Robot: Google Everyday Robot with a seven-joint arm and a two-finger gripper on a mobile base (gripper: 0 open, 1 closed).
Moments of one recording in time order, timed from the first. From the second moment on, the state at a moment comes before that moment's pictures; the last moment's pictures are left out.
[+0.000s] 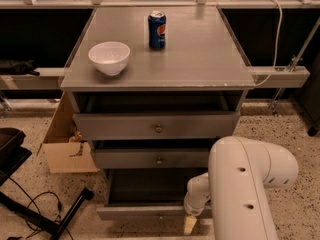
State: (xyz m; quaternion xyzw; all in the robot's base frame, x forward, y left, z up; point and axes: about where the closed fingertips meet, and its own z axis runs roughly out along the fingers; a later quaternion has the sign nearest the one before) arm 0.483 -0.130 0.171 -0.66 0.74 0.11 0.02
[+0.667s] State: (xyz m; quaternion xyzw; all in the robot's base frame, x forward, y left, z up) arm 0.445 -0.131 0.166 -0.64 0.76 0.13 -0.06
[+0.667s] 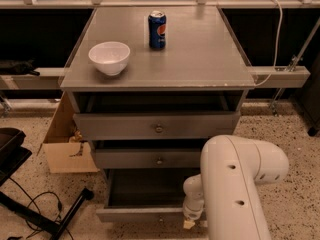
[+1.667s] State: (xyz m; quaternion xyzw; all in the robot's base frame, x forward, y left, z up) arm 0.454 -0.131 0.170 -0.63 0.76 0.14 -0.06
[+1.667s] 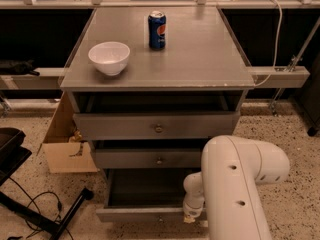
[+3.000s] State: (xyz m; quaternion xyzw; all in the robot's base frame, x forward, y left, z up) arm 0.462 -0.131 0.170 -0.63 0.76 0.14 -0.06
